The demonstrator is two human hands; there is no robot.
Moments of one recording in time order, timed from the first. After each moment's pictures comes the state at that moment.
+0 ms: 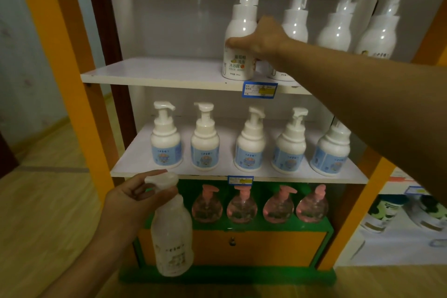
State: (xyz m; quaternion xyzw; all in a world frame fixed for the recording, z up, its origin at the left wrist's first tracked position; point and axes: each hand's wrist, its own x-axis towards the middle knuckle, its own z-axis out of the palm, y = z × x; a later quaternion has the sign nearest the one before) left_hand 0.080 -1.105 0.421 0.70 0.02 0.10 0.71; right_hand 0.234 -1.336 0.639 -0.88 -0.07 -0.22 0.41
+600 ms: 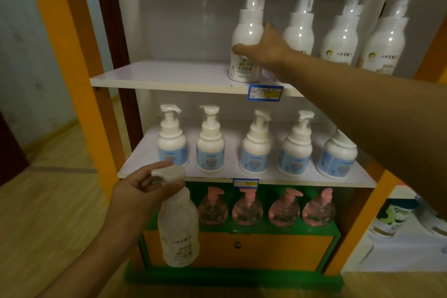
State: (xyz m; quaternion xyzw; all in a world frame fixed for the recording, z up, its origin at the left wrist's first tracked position) left_hand 0.081 -1.107 0.435 0.71 0.00 0.11 0.70; right_hand 0.238 -1.334 0.628 -0.86 -0.08 -0.20 0.47
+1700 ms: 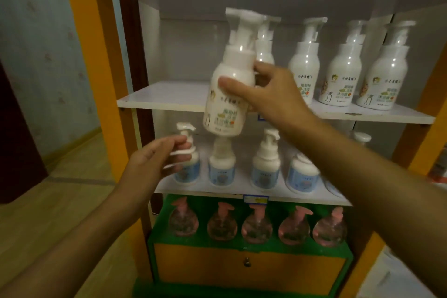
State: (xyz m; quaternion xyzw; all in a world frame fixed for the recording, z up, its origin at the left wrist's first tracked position) left_hand 0.102 -1.093 0.497 0.69 -0.11 0.14 0.70; right_hand 0.125 -1.303 0.603 -0.78 -0.21 -0.21 0.55
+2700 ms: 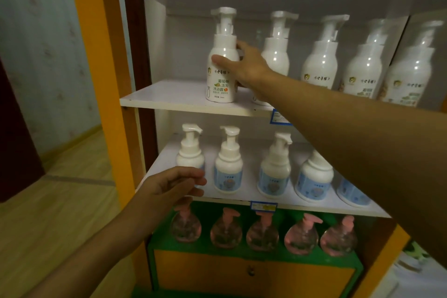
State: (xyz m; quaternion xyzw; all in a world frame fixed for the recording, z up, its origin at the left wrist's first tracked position) left_hand 0.103 -1.088 0.469 0.73 -0.12 0.03 0.67; right_hand 0.252 -1.259 0.633 -0.81 -0.18 -0.17 0.53
